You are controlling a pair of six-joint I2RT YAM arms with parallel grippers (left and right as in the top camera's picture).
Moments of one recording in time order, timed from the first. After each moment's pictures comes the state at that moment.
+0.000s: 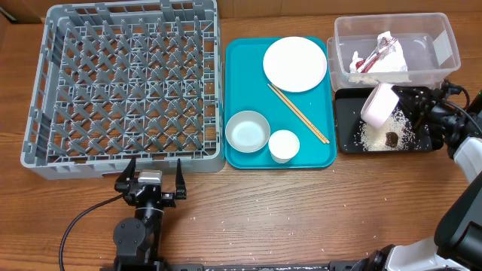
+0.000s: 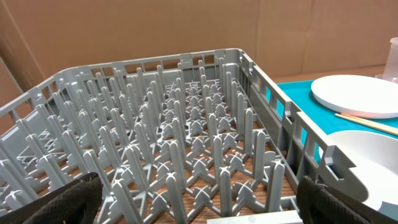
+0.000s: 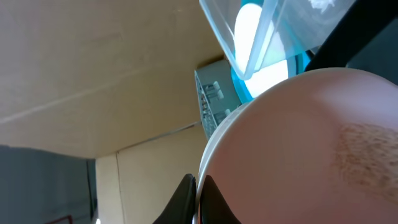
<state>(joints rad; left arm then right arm) -0.04 0.02 0.01 -0.08 -0.02 0.08 -0.54 1.72 0.95 0.09 -1.24 1.15</state>
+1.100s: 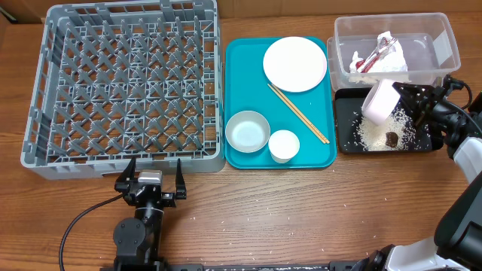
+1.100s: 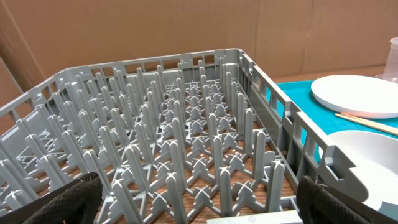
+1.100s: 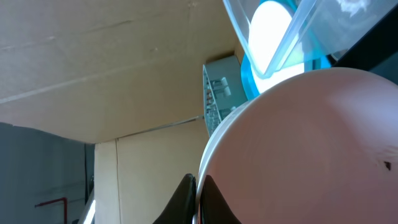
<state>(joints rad) -0.04 0.02 0.01 -0.08 -0.02 0.08 -0.54 1.72 0.95 0.16 -1.28 1.13</state>
